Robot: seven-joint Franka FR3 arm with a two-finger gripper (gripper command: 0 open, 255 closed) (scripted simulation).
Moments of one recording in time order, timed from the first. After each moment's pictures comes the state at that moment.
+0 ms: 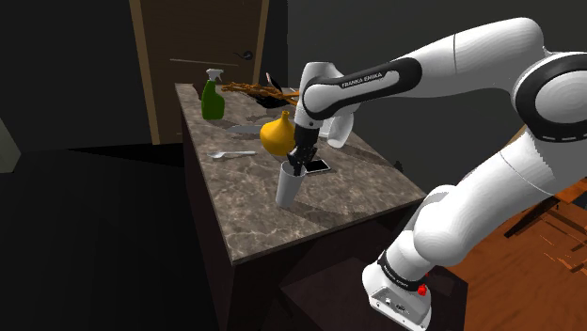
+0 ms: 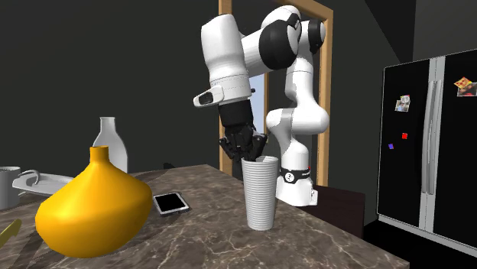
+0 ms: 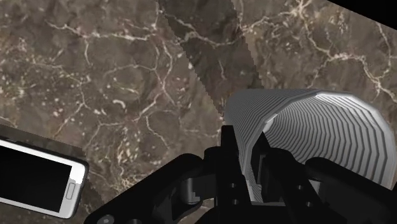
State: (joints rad) arm 0.01 -0.22 -0.03 -2.43 0.13 2.04 -0.01
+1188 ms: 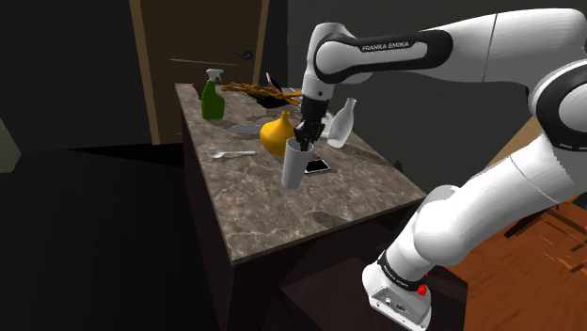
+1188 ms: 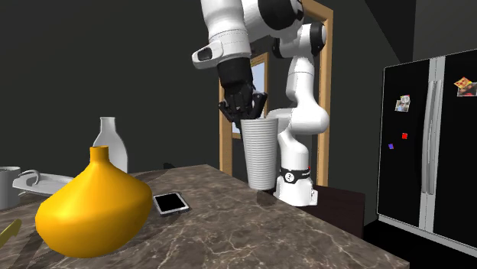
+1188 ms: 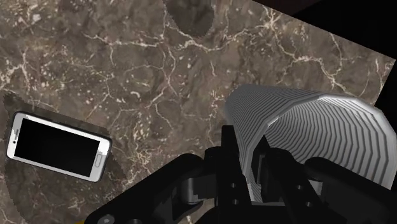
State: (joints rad) arm 0.01 -0.30 -0.03 -2.28 0.11 1.80 0.02
